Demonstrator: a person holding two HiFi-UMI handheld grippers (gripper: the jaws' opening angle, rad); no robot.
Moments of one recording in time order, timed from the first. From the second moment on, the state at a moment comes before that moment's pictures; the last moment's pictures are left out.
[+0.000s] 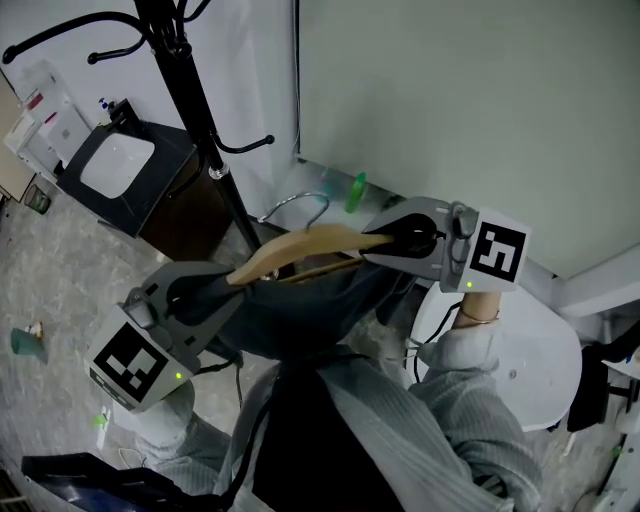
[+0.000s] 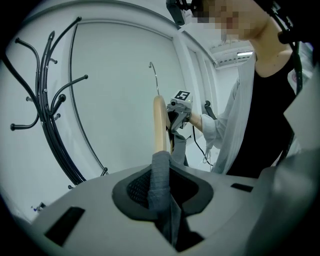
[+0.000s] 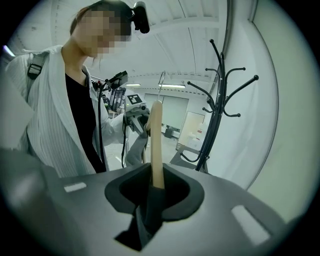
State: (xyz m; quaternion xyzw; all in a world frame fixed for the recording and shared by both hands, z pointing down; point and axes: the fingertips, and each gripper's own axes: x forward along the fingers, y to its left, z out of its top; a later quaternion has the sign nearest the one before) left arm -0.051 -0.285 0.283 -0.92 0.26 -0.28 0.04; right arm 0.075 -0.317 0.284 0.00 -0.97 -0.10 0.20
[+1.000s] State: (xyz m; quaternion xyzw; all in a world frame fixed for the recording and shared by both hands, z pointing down) left arm -0.048 -0.312 0.293 -0.92 0.26 -0.28 0.03; right arm 0.077 -0.344 0.290 -0.01 -0.97 -0.11 0.20
